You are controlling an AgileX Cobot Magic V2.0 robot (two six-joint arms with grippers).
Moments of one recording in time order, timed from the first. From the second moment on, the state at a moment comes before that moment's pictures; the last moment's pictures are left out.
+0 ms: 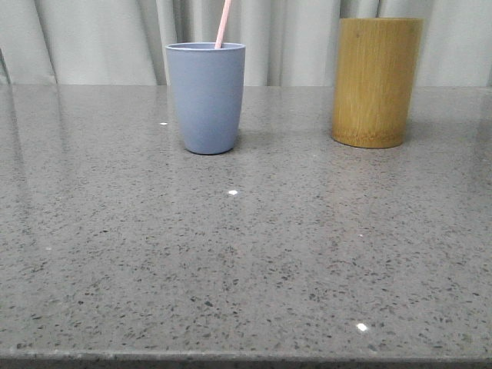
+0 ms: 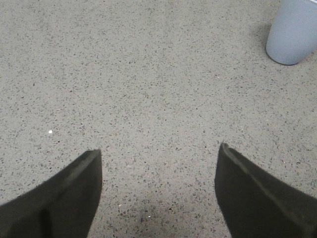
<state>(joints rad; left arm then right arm) -0.10 0.53 -0.69 -0.12 0.85 -0.01 0.38 1.43 -1.35 -0.17 0.09 0.52</state>
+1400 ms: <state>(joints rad) -0.10 0.53 -0.69 -0.12 0.85 -0.01 0.30 0.33 -0.65 -0.36 0.81 0.43</state>
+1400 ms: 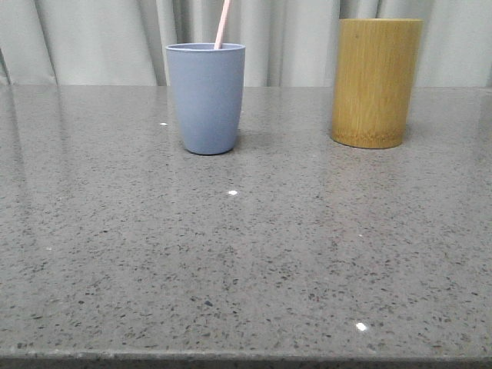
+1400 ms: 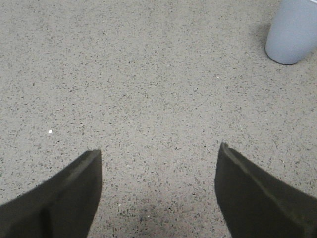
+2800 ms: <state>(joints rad) -0.10 0.53 -0.69 -0.12 0.85 -0.01 0.30 0.32 -0.65 -0.37 0.81 0.43</state>
